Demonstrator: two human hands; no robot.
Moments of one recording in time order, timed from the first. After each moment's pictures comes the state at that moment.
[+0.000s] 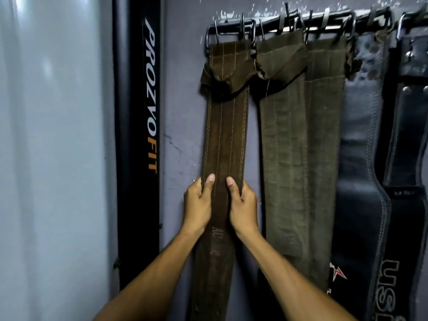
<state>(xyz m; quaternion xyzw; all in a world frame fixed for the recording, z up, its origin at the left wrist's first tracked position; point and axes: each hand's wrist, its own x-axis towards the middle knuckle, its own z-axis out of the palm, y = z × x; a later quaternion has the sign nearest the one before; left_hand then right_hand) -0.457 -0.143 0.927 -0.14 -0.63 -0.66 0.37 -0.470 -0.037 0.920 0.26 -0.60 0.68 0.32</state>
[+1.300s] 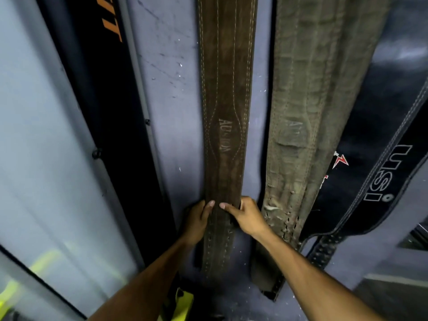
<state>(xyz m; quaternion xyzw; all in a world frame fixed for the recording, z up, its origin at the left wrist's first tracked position) -0.406 -0.149 0.617 -0.02 -0.82 -0.56 0.13 -0.431 0.026 0.641 0.14 -0.80 0.59 0.02</state>
